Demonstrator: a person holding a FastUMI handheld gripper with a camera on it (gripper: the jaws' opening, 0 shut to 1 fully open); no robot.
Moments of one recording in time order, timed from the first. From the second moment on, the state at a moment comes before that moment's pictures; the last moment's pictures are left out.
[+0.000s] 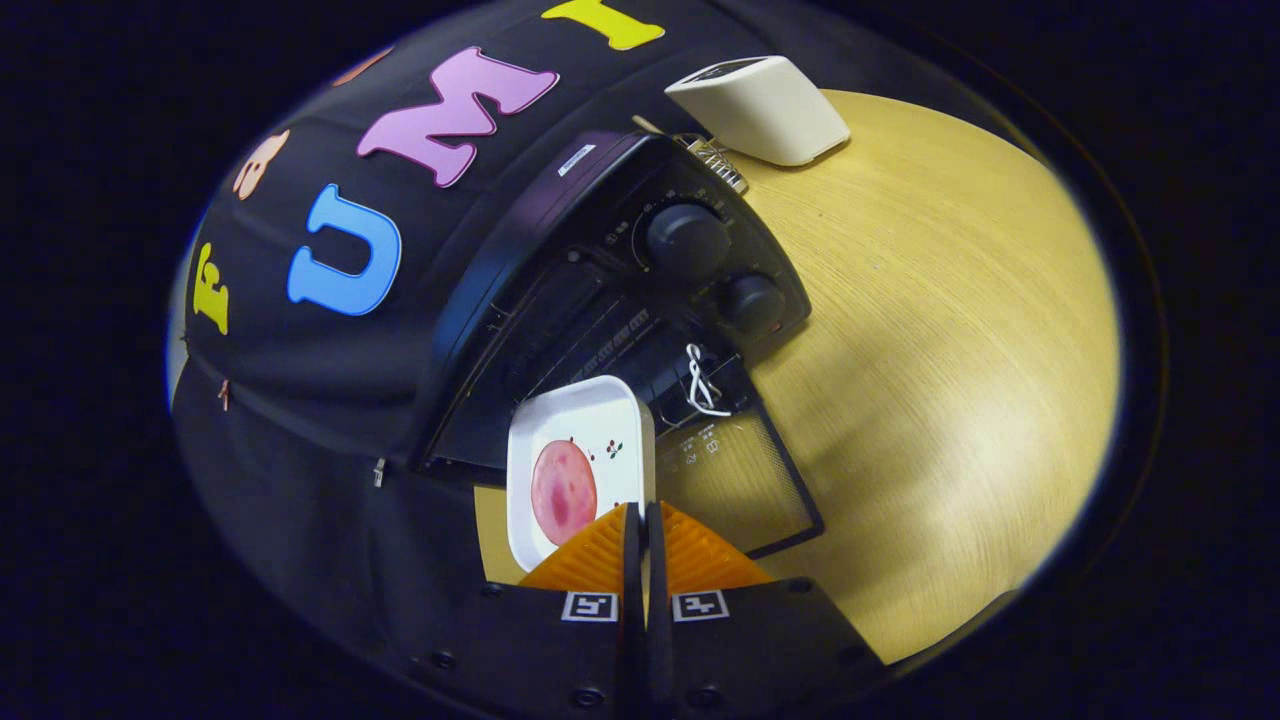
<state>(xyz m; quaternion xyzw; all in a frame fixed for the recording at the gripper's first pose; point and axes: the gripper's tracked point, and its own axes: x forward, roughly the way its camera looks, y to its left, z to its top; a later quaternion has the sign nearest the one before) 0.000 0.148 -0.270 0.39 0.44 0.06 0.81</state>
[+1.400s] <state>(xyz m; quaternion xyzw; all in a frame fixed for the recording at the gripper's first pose) 0.085 0.196 -0.276 0.52 0.35 -0.09 0.77</state>
